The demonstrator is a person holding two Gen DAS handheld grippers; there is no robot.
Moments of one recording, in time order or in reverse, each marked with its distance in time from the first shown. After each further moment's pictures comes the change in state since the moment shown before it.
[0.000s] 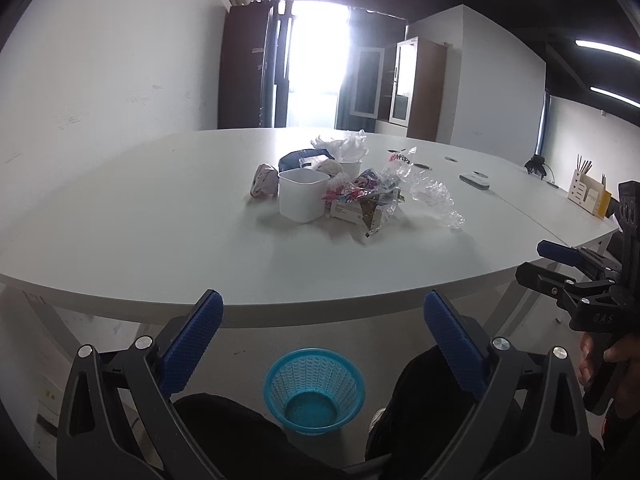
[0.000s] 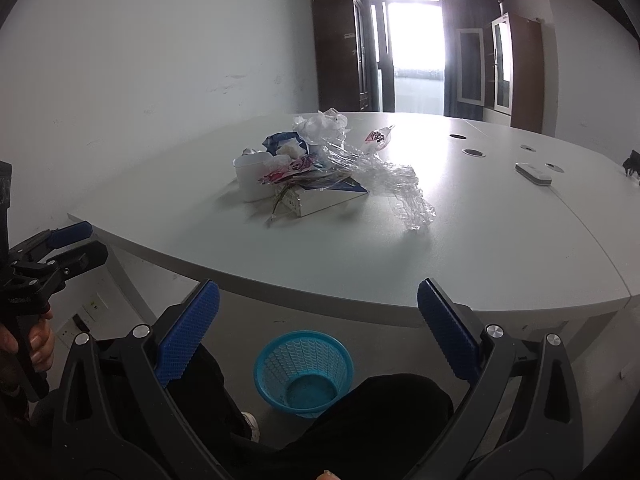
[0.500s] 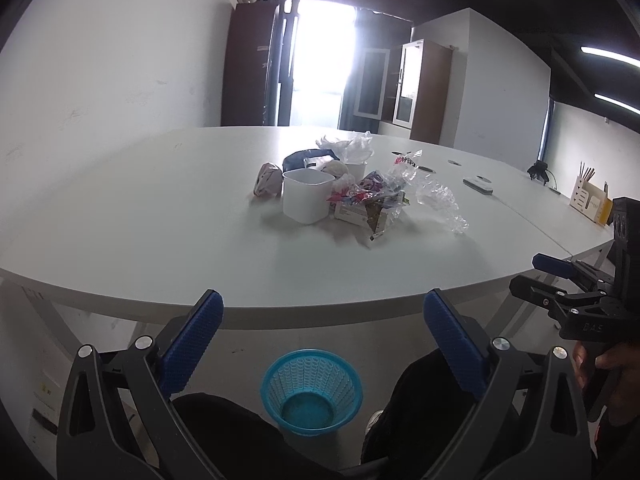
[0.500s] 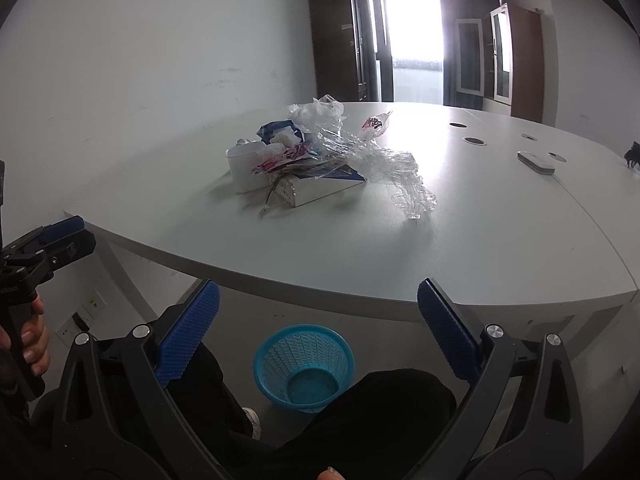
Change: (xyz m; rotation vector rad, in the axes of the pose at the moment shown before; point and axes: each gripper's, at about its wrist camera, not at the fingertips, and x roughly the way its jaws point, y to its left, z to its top) left arm 0.007 0.005 0.002 -0.022 0.000 -0.001; right arm 0.016 -0.009 -0.001 0.021 0.030 0.004
